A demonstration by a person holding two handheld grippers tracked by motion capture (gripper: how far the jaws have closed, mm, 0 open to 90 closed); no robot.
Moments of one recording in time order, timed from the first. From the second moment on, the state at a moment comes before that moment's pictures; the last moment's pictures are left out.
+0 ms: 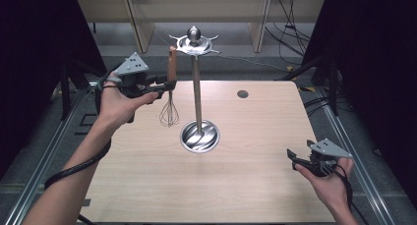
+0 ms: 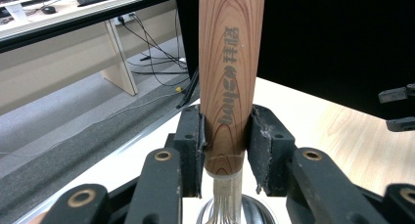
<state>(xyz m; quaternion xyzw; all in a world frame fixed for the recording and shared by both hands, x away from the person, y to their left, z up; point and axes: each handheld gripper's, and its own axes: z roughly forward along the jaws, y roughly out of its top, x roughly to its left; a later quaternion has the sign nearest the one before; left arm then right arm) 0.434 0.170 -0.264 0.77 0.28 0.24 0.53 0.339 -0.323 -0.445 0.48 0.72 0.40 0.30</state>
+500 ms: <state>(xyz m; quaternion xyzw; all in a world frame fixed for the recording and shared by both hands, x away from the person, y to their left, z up) 0.422 0.173 -0.263 0.76 0.28 0.25 0.54 0.337 -0.322 -0.444 0.49 0.72 0.40 0.30</state>
